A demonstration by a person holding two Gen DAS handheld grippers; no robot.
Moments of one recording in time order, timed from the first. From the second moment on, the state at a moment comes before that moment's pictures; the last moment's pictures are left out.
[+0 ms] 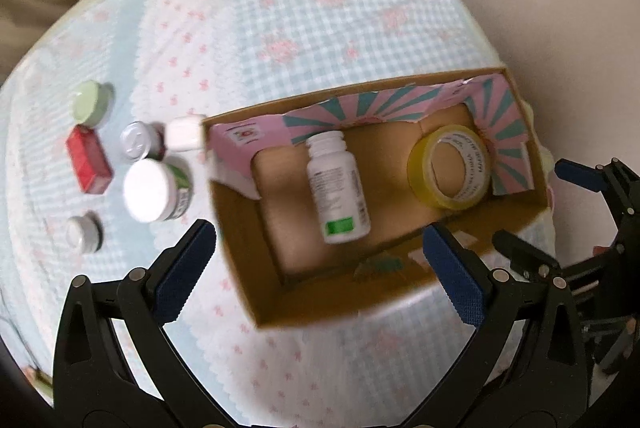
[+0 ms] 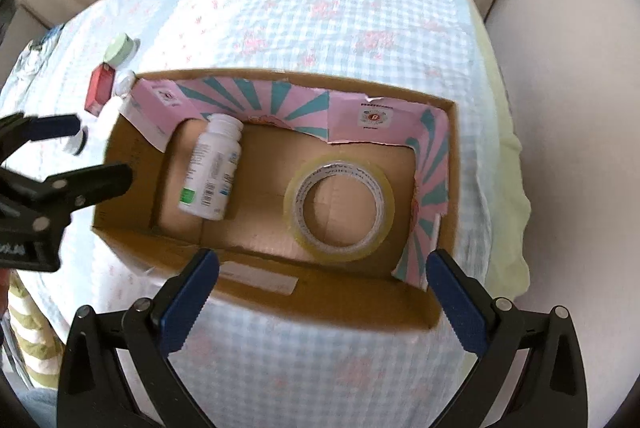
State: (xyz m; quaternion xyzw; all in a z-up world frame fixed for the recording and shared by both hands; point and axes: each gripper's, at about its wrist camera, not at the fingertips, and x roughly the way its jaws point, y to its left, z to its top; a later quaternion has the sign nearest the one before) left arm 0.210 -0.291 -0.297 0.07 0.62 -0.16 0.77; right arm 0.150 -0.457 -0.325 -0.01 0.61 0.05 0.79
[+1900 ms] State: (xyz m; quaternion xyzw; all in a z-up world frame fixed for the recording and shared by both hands) left arm 0.347 0.070 -0.354 -0.09 0.68 -0.01 0.73; right arm 0.203 -0.136 -0.334 0.08 0.56 -0.05 0.82
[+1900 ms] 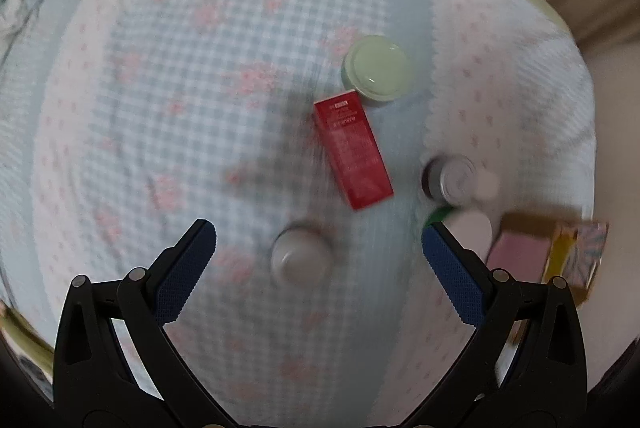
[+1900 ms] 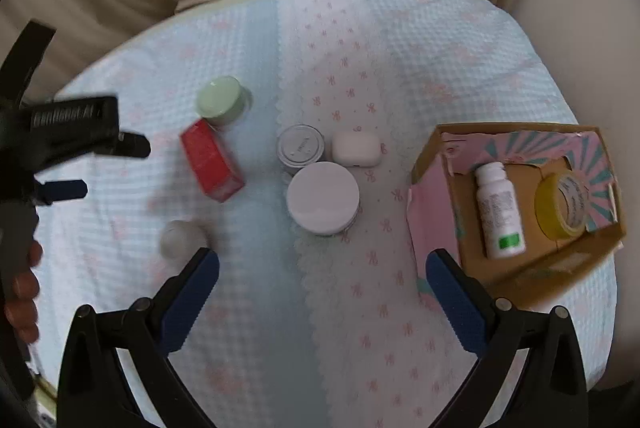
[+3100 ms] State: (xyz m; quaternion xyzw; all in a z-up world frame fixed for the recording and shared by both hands) left arm 0.417 0.010 -0.473 -0.09 0.72 0.00 0.69; right arm 0.272 -0.127 -0.451 0.00 0.58 -0.02 0.82
